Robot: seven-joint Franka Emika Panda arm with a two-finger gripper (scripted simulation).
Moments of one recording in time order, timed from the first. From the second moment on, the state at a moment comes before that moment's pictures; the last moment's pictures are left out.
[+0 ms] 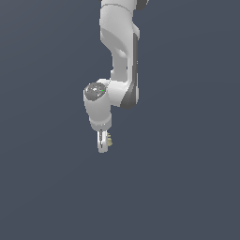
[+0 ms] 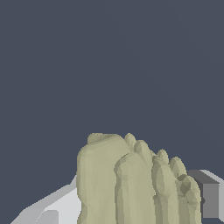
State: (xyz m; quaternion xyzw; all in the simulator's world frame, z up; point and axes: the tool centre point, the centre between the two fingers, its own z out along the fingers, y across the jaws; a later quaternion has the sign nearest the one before) arm -0.006 -0.077 0.082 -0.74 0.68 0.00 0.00
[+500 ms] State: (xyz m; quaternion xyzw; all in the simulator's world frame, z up) arm -0.065 -0.101 0.138 -0.74 0.68 0.00 0.00
